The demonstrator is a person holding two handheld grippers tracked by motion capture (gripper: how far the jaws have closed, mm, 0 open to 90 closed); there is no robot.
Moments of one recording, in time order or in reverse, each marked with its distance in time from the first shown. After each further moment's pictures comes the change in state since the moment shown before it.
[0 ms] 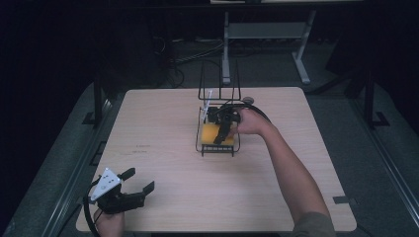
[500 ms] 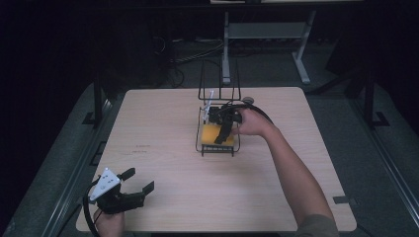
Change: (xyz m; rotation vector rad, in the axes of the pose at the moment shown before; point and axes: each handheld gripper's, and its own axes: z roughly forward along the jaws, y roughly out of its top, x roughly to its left) left arm 0.001 0.000 0.000 -0.004 -0.004 -0.007; right arm 0.006 -0.003 -0.007 -0.022 -0.033 -0.006
